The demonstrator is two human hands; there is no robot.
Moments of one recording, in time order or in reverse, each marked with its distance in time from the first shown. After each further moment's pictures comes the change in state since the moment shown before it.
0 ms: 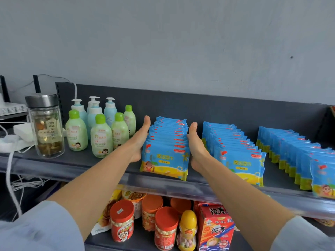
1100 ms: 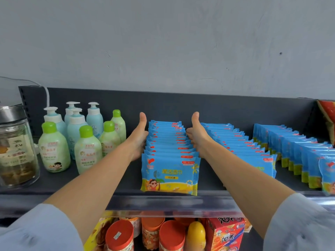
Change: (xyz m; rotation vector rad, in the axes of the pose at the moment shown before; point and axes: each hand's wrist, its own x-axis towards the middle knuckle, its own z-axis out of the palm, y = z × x) left_hand 0.062 0.019 -0.018 -0.039 -0.137 -0.068; right_hand 0.038 -0.045 0.017 -0.180 0.148 0.192
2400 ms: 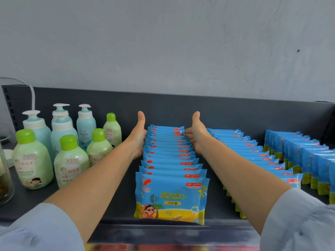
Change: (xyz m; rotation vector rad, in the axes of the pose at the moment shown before) left_hand 0.061 0.018 -0.004 0.021 0.138 -0.006; right_hand 0.075 -0.025 0.007 0.058 0.127 0.058
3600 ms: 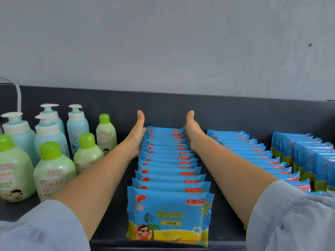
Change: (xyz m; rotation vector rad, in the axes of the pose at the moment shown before) left_hand 0.036 0.004 -0.001 -0.075 -0.078 0.040; right_hand 0.036 -0.011 0.013 -0.041 0.028 -0.012
